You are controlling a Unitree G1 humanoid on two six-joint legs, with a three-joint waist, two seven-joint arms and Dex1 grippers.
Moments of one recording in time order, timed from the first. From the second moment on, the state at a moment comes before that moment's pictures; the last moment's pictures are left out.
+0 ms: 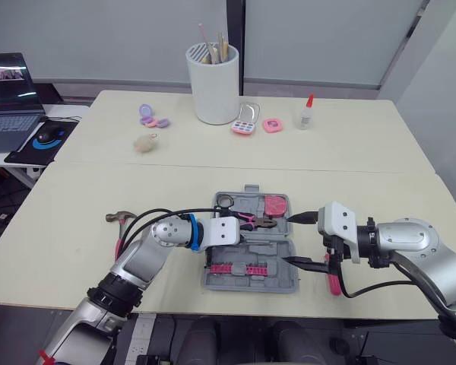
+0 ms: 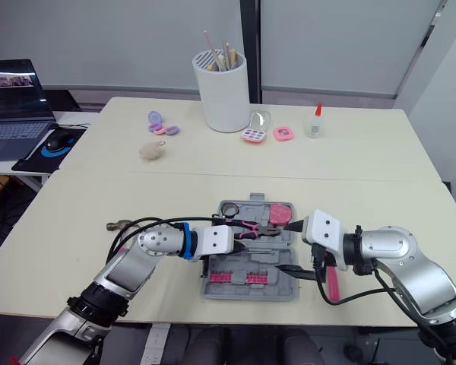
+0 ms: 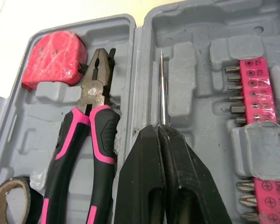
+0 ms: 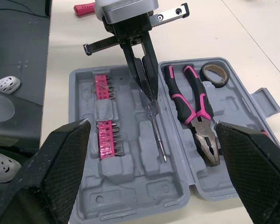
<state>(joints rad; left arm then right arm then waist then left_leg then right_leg) -0.42 0.56 -0.40 0.05 0.13 0.06 -1.03 -0.21 -0.81 0.15 -0.51 0.35 0.52 0.98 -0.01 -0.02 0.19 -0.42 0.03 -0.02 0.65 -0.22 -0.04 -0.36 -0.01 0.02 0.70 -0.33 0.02</state>
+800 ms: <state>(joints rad) -0.42 0.51 -0.41 0.13 0.14 0.04 -1.01 -0.21 -0.81 0.15 -0.50 0.35 0.54 0.97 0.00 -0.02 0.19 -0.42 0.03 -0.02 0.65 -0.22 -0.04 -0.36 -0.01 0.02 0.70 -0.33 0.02</state>
